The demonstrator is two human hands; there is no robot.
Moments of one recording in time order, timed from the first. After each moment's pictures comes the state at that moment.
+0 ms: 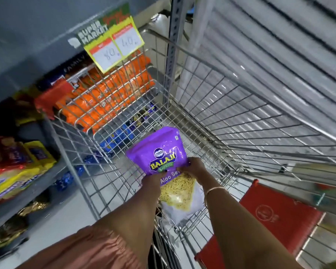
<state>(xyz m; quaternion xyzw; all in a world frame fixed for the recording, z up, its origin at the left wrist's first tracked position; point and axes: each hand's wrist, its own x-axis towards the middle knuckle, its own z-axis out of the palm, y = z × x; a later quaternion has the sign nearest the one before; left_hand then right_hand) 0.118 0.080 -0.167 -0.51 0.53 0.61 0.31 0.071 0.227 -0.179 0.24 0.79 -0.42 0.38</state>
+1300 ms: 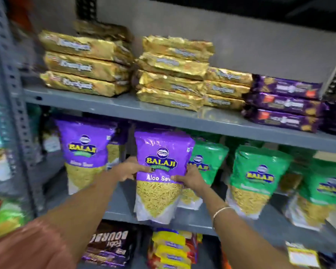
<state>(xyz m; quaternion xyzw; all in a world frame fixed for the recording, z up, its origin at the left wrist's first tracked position) 0.314 -0.428 0.282 -0.30 0.71 0.63 -0.14 0.143 -0.282 0.261 -0.42 0.76 -0.46 0.20</state>
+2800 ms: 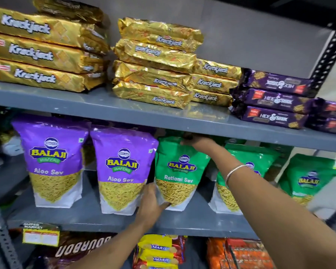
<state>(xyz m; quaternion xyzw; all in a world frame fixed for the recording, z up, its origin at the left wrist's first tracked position) 0.246 -0.341 0.180 -0.26 0.84 0.39 -0.27 0.095 -0.288 0.386 -0.42 0.89 -0.16 0.10</state>
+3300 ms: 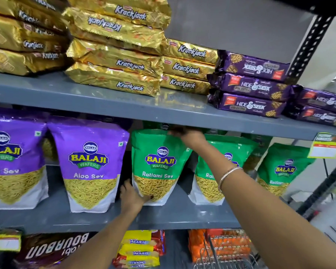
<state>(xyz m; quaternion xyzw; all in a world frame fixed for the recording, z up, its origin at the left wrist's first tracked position) 0.192 -0.336 0.160 -0.43 0.76 0.43 -0.24 0.062 -0.254 0.375 -0.41 0.87 -0.27 0.03</state>
